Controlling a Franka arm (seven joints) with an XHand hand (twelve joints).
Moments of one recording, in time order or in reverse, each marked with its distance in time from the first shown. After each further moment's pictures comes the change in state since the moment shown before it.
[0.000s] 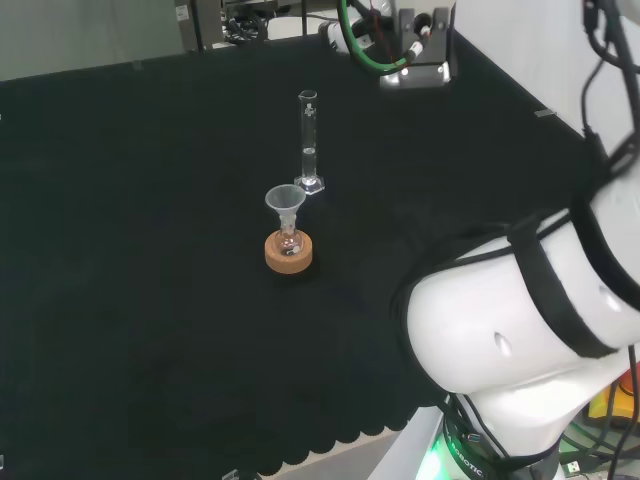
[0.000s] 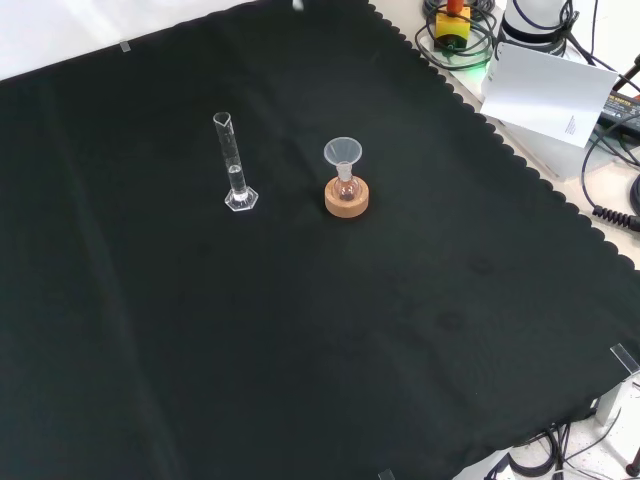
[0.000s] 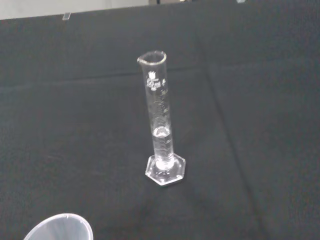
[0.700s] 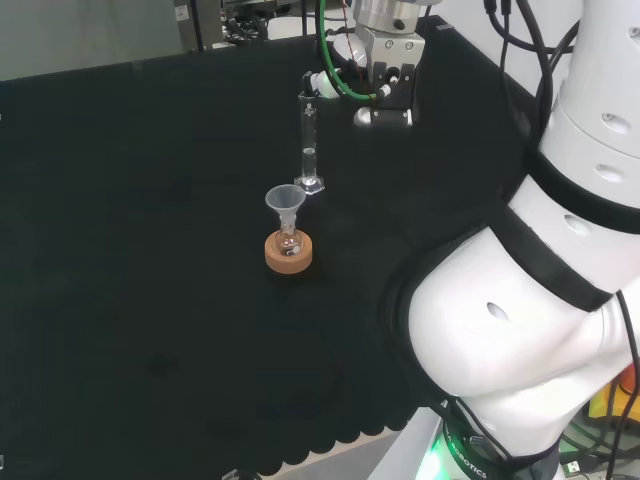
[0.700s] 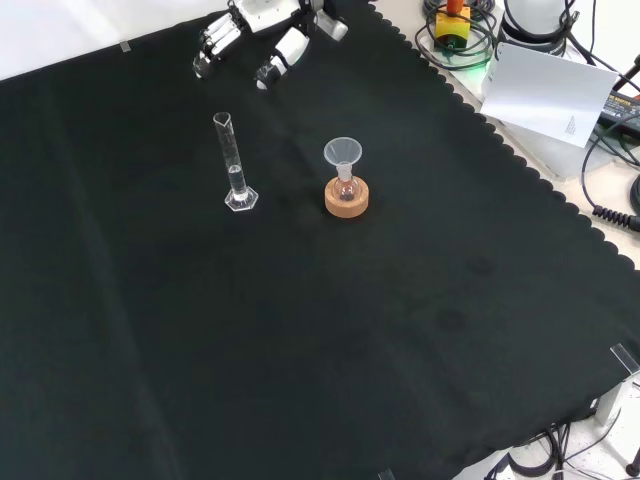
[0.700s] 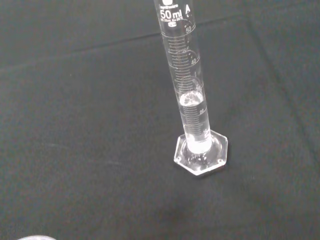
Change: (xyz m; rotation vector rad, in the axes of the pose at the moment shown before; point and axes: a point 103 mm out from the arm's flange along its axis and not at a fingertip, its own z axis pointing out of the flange) arm 0.000 0.075 0.093 0.047 0.119 -0.033
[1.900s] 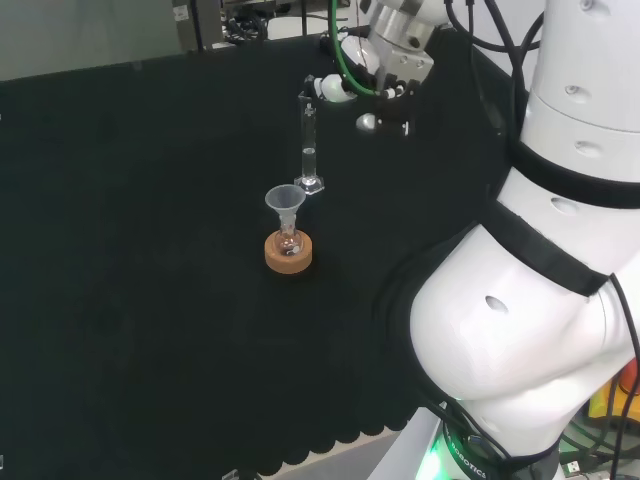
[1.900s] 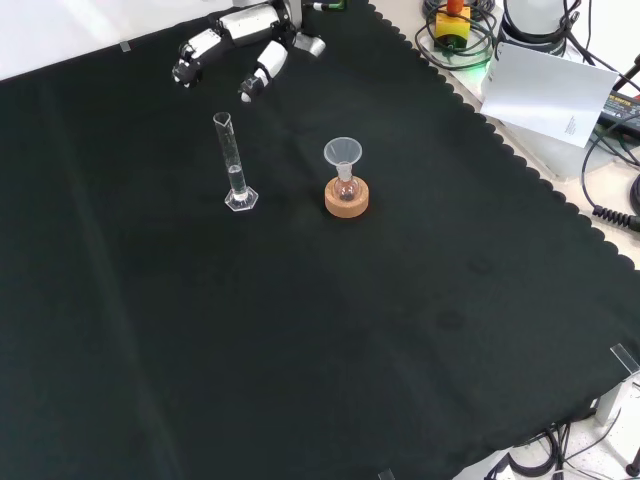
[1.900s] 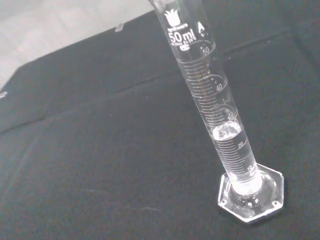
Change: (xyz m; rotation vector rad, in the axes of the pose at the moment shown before) arm -0.019 0.038 0.024 -0.097 0.209 -0.105
